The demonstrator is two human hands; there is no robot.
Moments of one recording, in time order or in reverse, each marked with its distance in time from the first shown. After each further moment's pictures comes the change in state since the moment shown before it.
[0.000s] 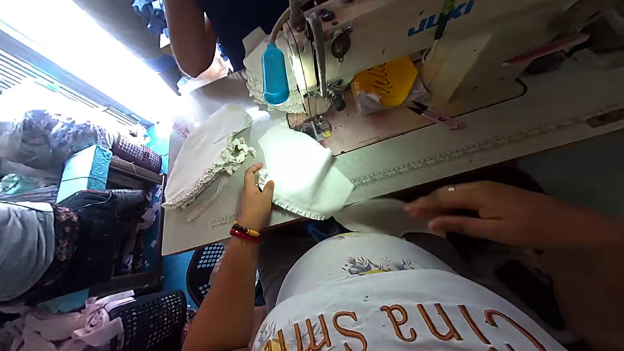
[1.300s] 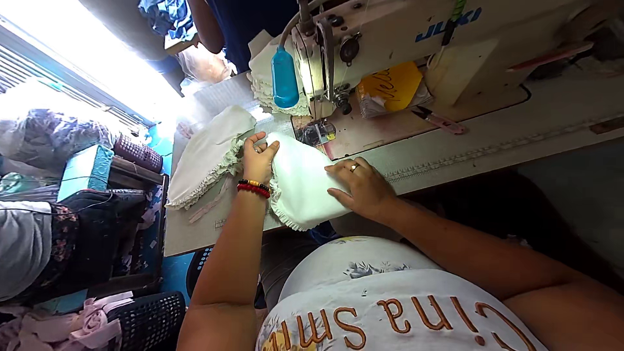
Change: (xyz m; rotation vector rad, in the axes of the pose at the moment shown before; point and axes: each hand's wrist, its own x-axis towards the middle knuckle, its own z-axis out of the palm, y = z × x) left_hand 0.079 0.034 0.013 -0.491 0.083 0.040; right_hand 0.152 -0.003 0.097 -0.311 0.518 -0.022
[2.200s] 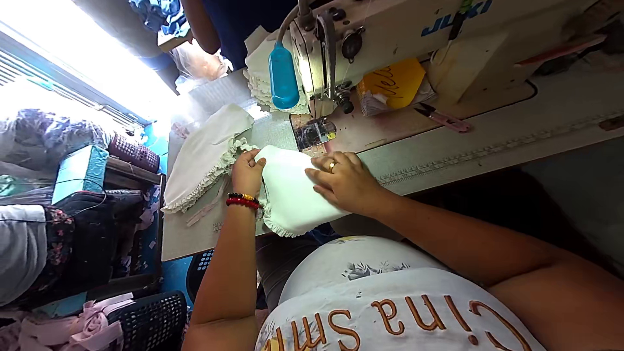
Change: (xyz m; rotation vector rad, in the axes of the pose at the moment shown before) left_hand -0.003 -0.010 -0.032 0.468 -0.008 -0.031; right_hand 0.031 -0.010 0.011 -0.091 -0.100 -0.124
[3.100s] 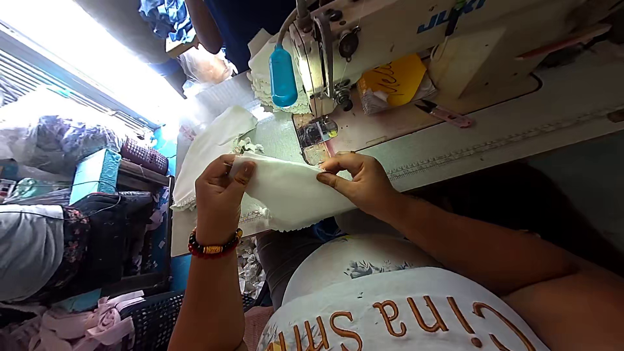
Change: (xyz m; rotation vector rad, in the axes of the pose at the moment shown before) left_hand -0.098 0.052 -0.063 -0.296 -0.075 0.608; right_hand -0.009 -0.033 -0.042 0.860 0.373 0.081
